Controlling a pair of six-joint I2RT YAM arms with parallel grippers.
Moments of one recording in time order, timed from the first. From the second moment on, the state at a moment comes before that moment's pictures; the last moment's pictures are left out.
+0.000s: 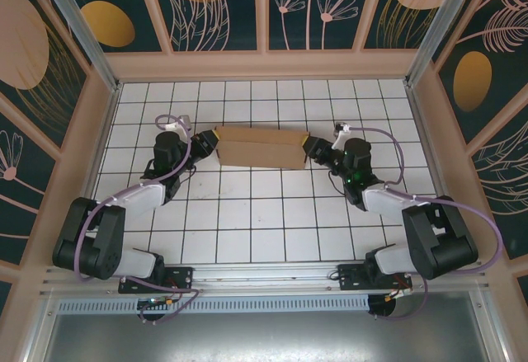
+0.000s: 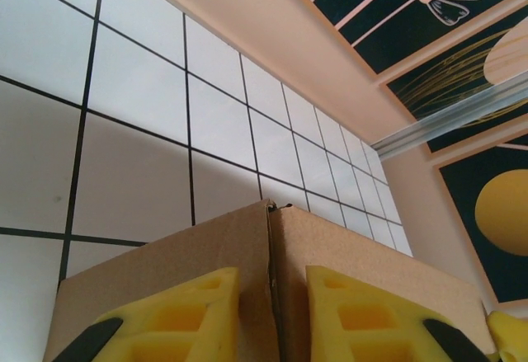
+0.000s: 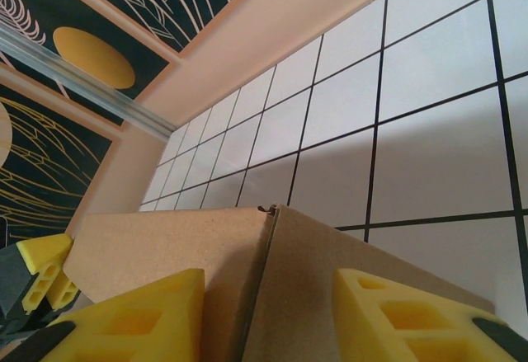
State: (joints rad) left arm -0.26 1.42 0.56 0.54 0.31 -0.84; right arm 0.34 1.37 0.48 0.63 -0.30 0.74
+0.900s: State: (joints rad) left arm -0.38 0.97 0.25 -0.01 0.22 -0.84; right arm 0.57 0.99 0.24 0.41 -0.13 0.53
